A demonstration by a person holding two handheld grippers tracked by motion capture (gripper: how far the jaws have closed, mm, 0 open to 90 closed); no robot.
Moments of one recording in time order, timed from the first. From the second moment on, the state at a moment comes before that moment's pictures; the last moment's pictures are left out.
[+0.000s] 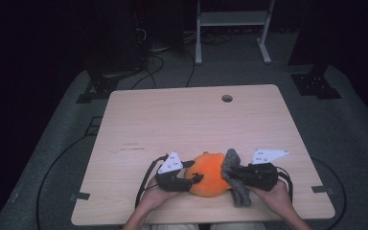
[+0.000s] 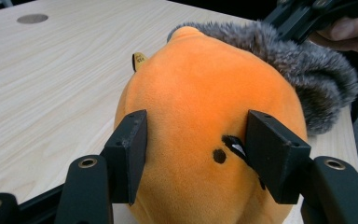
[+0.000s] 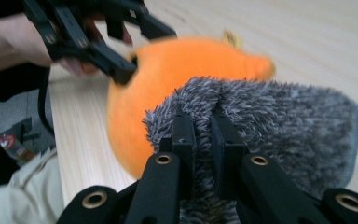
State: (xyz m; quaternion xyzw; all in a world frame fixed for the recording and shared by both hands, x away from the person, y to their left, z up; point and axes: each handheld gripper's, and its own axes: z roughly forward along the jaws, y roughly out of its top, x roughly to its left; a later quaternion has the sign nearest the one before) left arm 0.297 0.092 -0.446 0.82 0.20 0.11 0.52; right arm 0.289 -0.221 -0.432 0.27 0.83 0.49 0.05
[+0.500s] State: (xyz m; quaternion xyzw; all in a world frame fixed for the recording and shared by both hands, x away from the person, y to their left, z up) left arm 0.292 0.088 -0.439 0.83 0.18 0.07 0.53; right arm 0.325 -0.204 -0.412 0.30 0.82 0.48 0.04
